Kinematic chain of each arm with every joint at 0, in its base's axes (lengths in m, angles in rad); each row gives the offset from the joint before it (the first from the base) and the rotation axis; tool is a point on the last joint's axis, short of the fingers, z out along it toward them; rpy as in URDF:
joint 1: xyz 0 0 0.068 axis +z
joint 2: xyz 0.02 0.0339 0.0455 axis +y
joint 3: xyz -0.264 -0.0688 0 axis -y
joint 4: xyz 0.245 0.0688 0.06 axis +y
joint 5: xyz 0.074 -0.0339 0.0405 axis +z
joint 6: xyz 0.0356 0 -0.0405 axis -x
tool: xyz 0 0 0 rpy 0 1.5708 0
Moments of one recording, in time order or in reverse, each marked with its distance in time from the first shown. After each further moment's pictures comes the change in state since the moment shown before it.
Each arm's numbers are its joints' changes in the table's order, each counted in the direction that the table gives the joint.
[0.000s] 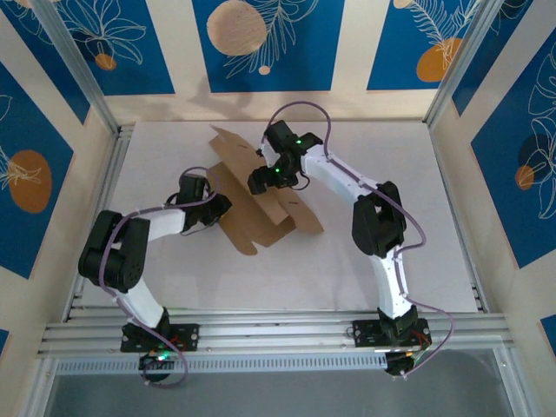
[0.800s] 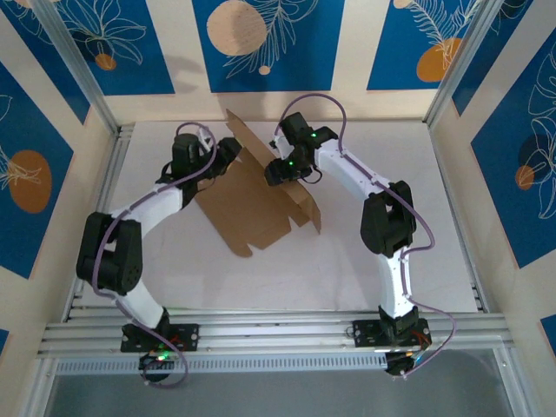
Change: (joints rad) left arm -0.005 0.015 0.326 -0.217 -0.125 0.096; right arm -0.072 -0.033 -0.028 -0.008 -0.031 0.090
